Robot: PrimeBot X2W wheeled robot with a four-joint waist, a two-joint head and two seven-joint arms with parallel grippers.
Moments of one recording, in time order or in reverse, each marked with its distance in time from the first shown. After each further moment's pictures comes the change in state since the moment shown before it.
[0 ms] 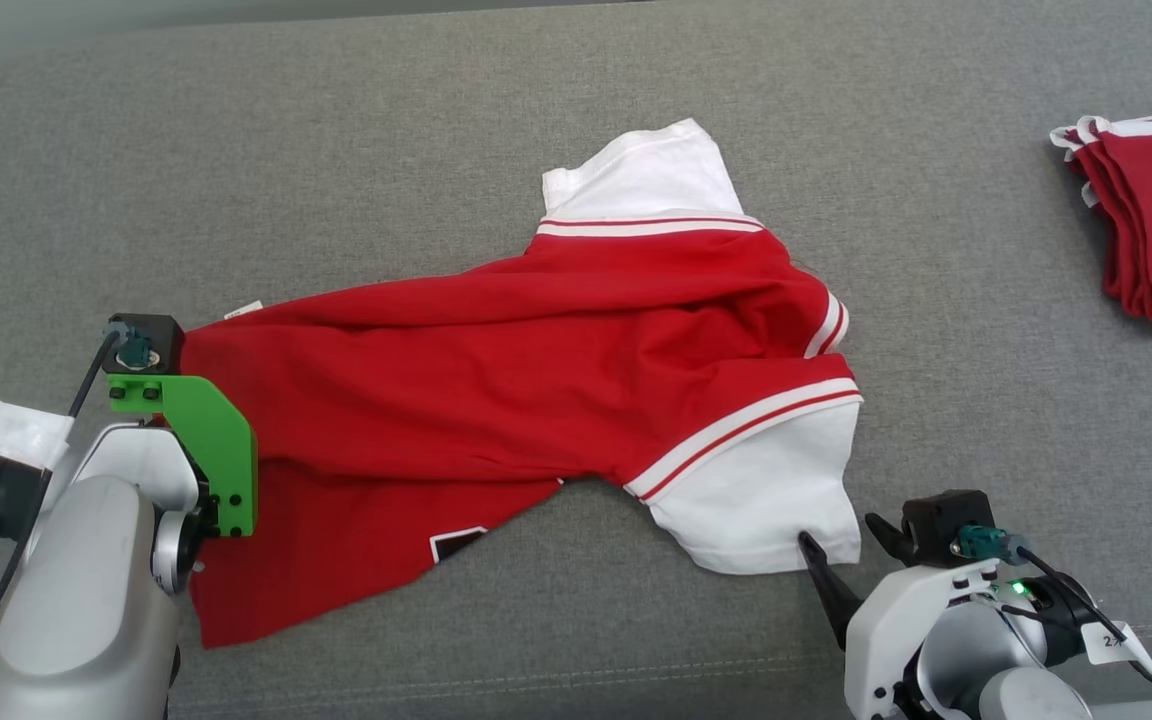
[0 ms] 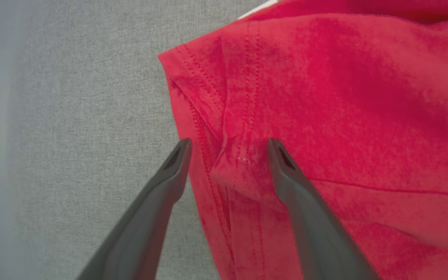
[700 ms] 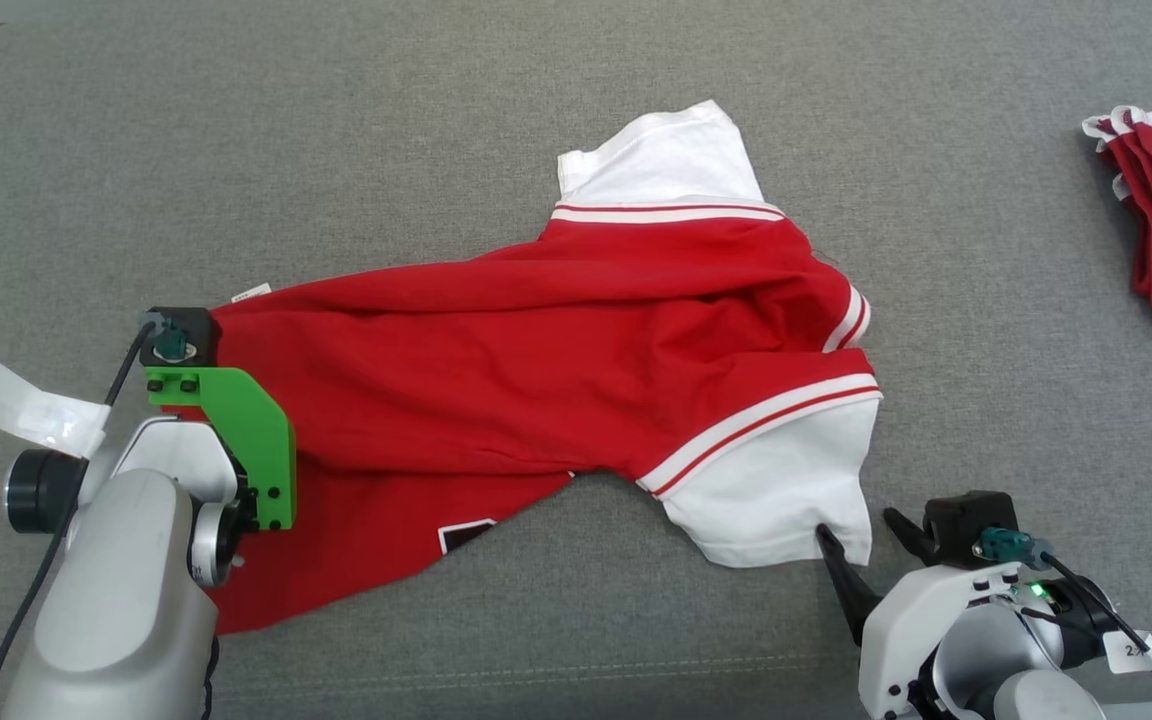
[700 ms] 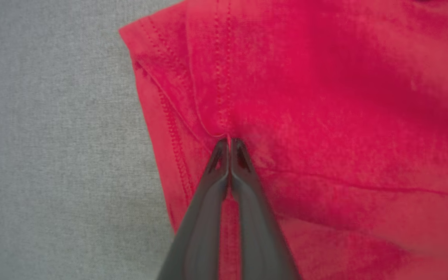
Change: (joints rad) left arm 0.001 -0.031 -0.030 -0.047 -0.030 0.022 0.070; right arm 0.006 0.000 -0.029 -0.005 -0.002 0.000 -0.023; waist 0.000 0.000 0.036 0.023
